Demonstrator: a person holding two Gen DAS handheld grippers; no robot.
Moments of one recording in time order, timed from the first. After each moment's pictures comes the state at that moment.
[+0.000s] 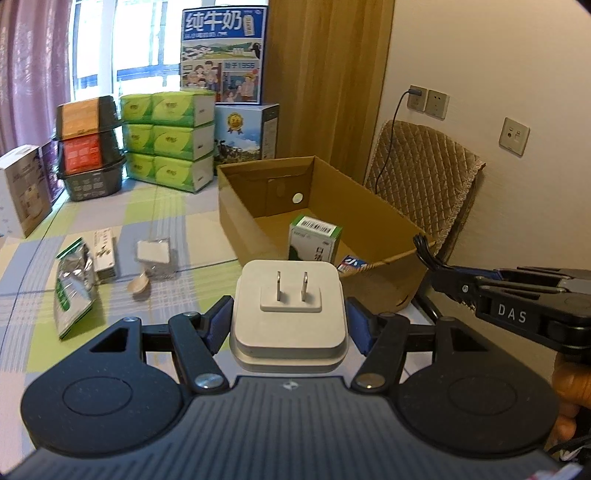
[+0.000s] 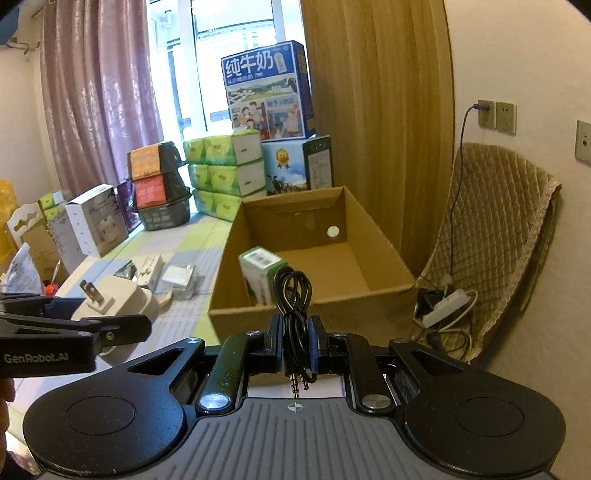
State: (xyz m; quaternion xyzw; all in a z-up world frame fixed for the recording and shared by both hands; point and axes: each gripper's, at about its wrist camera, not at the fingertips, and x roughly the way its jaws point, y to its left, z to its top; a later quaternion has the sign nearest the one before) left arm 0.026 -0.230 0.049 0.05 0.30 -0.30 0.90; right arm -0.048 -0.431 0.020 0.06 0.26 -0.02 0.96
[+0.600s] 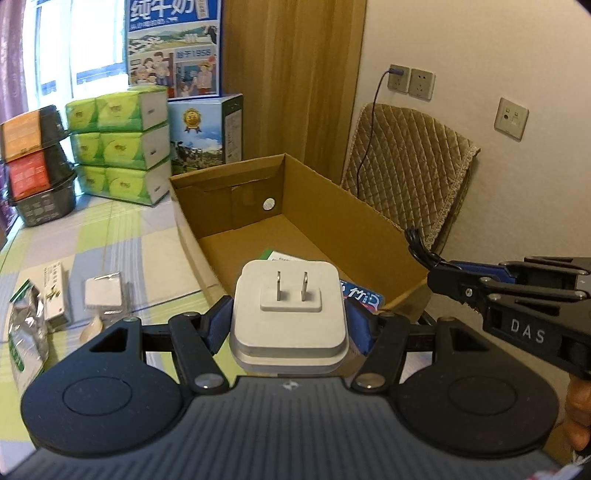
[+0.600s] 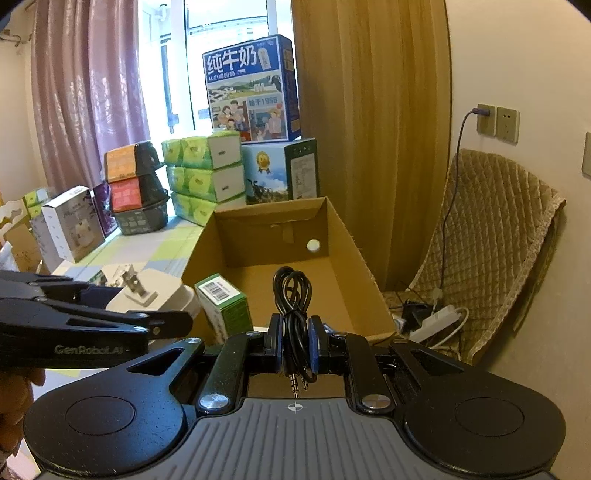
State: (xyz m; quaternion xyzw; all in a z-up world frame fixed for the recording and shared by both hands) left arm 0.099 -0.300 0.033 0.09 0.32 -0.34 0.88; right arm 0.006 -0.463 0.016 0.05 0.27 -0.03 0.96
